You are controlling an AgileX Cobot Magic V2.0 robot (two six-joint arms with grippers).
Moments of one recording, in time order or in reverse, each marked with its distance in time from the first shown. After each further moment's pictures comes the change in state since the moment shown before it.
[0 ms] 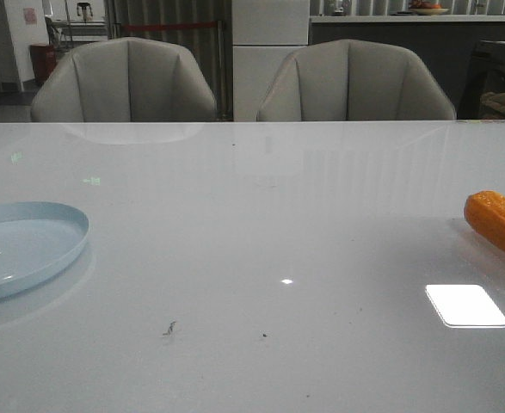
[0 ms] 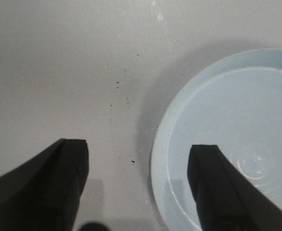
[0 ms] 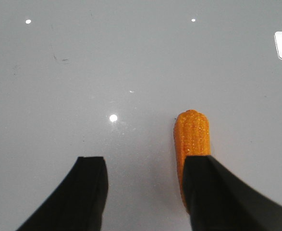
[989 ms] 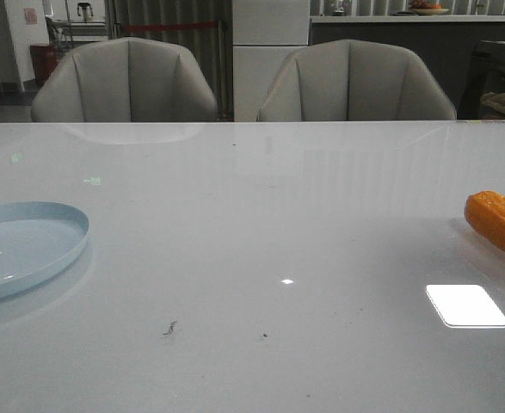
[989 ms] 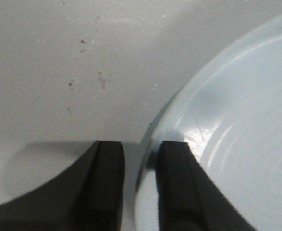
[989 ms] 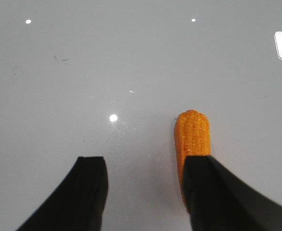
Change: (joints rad) left arm 0.000 0.186 -0.031 -0.084 0.050 0.000; right arm 0.000 0.000 0.000 0.000 0.000 0.000
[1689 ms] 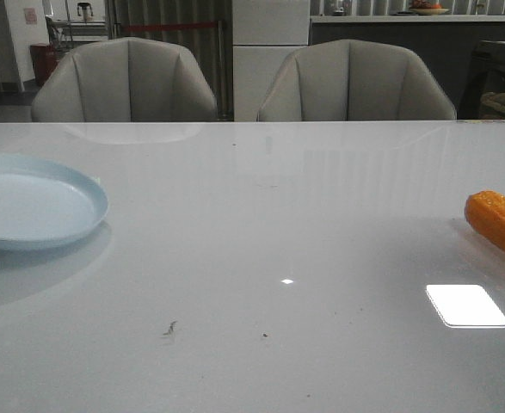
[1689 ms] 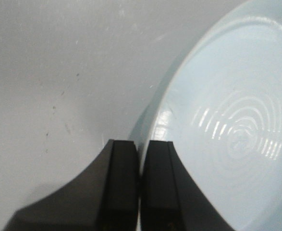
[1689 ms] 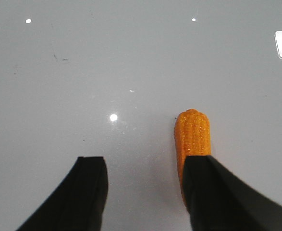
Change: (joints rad) left arm -0.008 -0.029 -0.242 -0.097 0.153 0.047; right arm 0.000 0.000 0.000 0.000 0.002 0.000
